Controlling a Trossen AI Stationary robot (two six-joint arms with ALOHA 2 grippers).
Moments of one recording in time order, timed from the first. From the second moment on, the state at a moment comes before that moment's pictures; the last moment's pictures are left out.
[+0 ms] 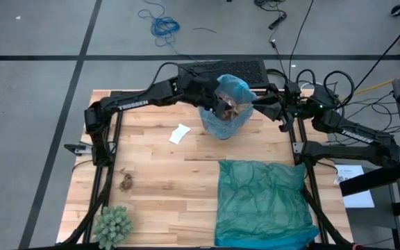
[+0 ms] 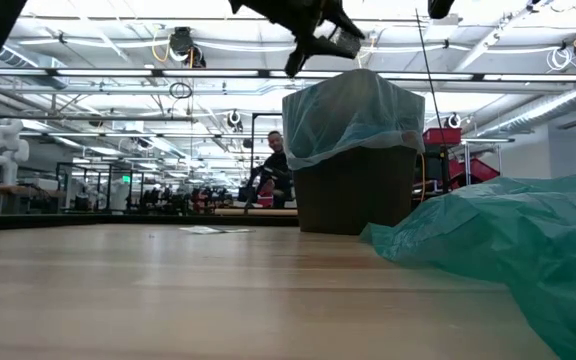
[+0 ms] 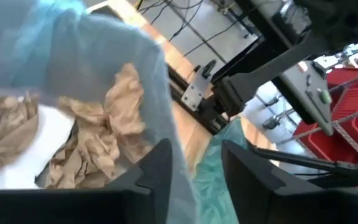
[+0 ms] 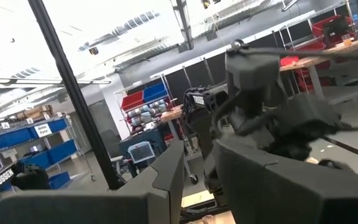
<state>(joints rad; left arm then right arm) 0.32 1.82 1.80 -0.43 0.29 -0.59 -0.43 0.76 0.78 0.27 -0.44 0.50</state>
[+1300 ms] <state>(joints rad) 0.38 1.43 1.19 -0.85 0.31 -0.81 -0.43 0.77 0.78 0.25 -0.48 0.50</state>
